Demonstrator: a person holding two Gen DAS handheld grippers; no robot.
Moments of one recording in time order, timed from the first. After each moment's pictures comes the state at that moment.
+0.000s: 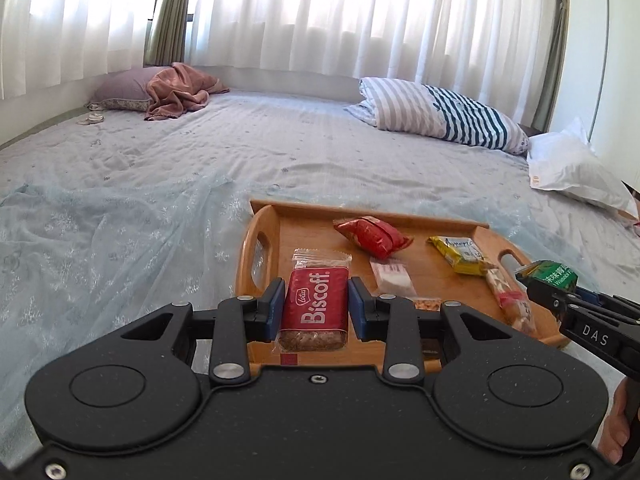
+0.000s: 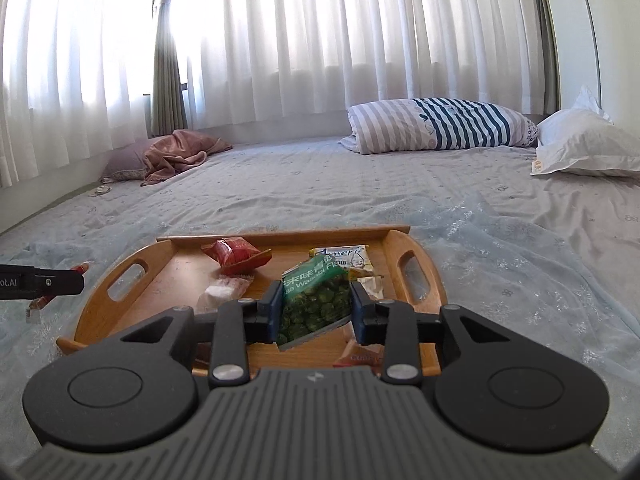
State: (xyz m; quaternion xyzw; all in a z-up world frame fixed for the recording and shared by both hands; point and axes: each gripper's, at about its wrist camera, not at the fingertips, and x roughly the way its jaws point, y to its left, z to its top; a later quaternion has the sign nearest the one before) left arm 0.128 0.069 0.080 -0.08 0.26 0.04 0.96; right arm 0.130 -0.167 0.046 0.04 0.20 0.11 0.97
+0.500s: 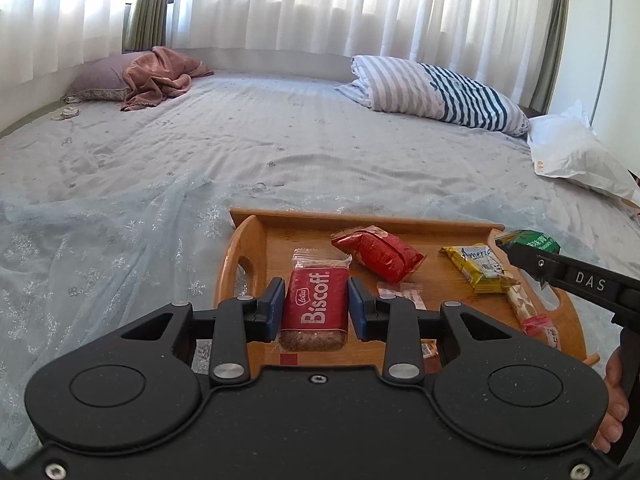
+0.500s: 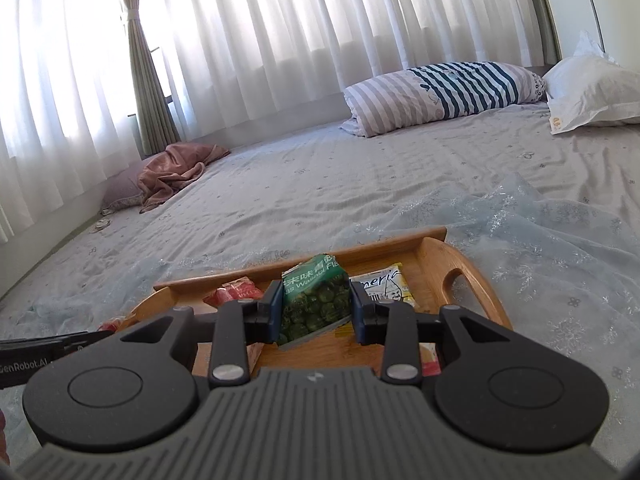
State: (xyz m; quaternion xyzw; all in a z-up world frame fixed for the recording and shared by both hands) left arm 0.213 0.078 0.071 -0.07 0.30 0.02 0.95; right arm 0.218 -0.156 0.046 0.12 0.24 0.11 0.96
